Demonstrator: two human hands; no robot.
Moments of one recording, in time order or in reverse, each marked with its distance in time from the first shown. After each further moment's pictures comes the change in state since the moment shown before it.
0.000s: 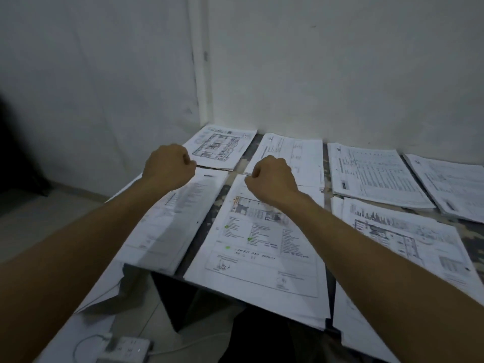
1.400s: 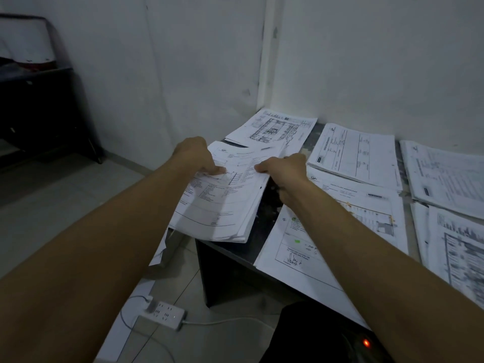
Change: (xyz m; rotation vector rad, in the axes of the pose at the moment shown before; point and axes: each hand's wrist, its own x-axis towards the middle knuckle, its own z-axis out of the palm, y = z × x) left_hand 0.014 -0.089 -0.005 0.142 -0.359 -0.293; right_hand 0.009 -0.087 0.080 0.988 -0.141 0.519
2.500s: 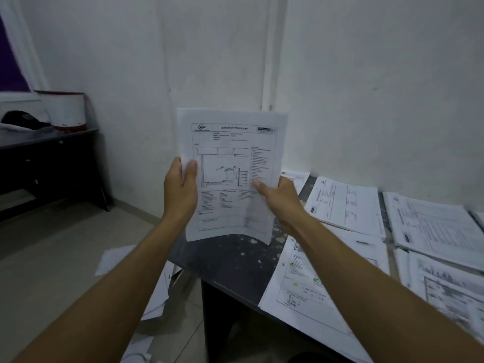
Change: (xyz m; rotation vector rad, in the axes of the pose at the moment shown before) left_hand -0.070 -0.024 -0.039 -1.133 0.704 0.298; right_hand -0.029 -0.053 0.005 -0.083 -0.181 -0.427
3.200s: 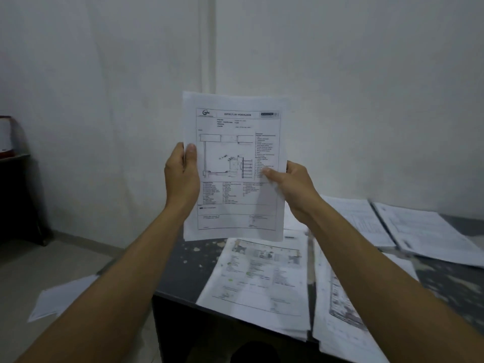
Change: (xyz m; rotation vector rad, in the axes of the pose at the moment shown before) left_hand -0.032 0.124 0.093 -0.228 -0.113 0.113; right_hand -0.059 -0.080 -0.154 0.027 0.142 -0.116
